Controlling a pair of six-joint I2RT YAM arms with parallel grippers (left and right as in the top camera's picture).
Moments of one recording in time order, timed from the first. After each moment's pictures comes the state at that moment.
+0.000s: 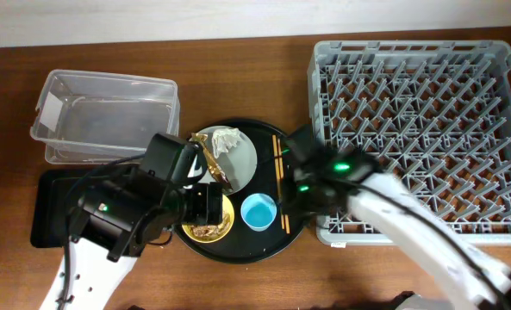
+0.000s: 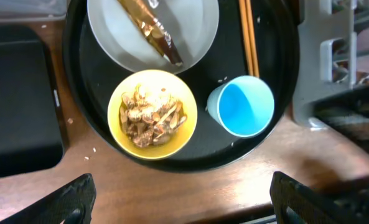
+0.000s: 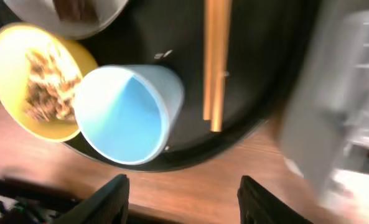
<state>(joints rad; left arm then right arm) -0.49 1.19 1.33 -1.28 0.02 -0.40 0.59 1.46 1.23 -1.09 -0.16 0.63</state>
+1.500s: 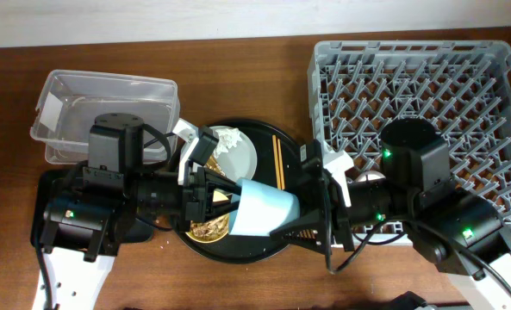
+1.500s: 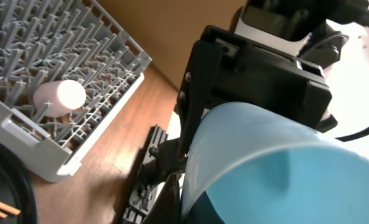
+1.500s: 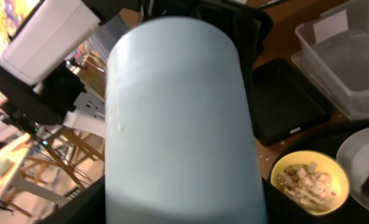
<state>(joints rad) -0.24 1.13 1.26 -0.90 1.28 -0.06 0.45 1.05 1.26 -0.81 -1.09 -0.02</state>
